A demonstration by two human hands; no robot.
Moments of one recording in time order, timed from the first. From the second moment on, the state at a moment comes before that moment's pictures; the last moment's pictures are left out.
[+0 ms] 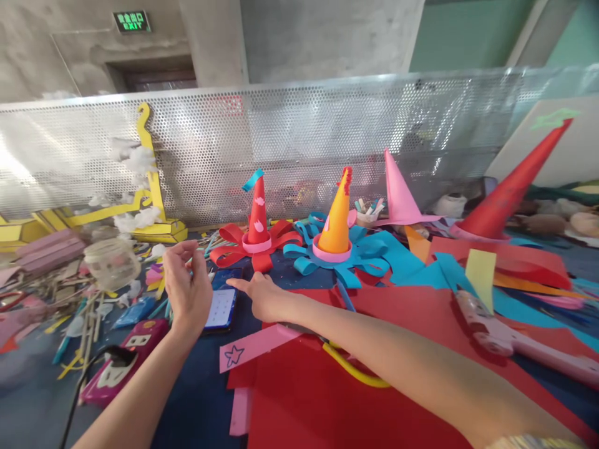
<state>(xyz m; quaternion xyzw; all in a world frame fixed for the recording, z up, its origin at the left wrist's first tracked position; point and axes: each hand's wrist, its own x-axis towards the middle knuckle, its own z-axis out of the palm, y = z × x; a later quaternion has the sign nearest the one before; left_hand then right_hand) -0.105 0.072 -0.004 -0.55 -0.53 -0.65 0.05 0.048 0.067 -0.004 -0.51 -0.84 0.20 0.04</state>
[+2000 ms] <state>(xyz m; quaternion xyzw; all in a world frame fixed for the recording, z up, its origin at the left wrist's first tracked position) -0.108 0.079 -0.004 -0.55 -0.49 -0.67 0.02 0.029 0.045 0.002 -0.46 -0.87 0.18 0.00</state>
